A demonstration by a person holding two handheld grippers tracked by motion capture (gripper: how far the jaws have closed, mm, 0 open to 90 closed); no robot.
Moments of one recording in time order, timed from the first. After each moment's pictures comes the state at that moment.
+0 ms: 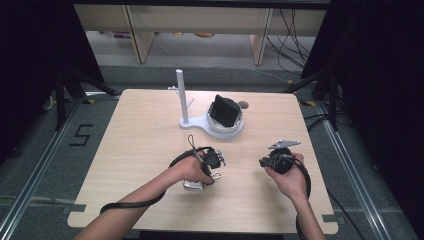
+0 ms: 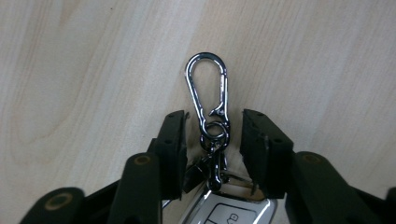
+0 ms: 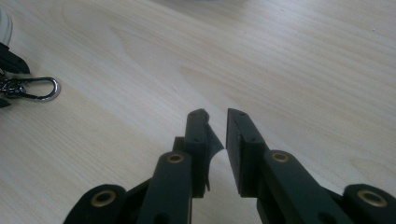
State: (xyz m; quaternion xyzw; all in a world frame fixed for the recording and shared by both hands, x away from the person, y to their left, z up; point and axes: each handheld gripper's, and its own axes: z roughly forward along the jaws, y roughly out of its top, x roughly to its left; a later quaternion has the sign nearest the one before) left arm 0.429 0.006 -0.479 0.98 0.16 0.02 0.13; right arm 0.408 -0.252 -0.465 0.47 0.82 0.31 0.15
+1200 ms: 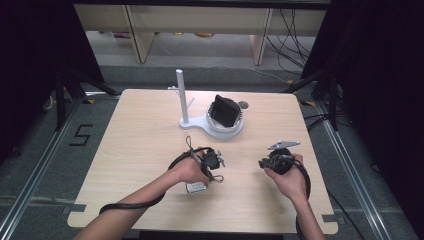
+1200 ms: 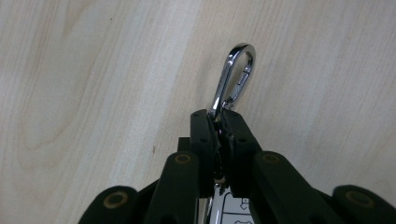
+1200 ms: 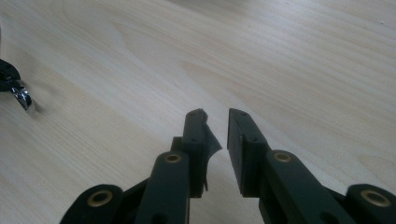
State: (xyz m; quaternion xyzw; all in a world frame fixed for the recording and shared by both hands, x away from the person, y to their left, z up) left arm 0.424 0.008 -0.476 0.98 0.13 0.04 0.14; right arm 0.408 -0.252 -0.468 0.47 0.81 0.31 0.15
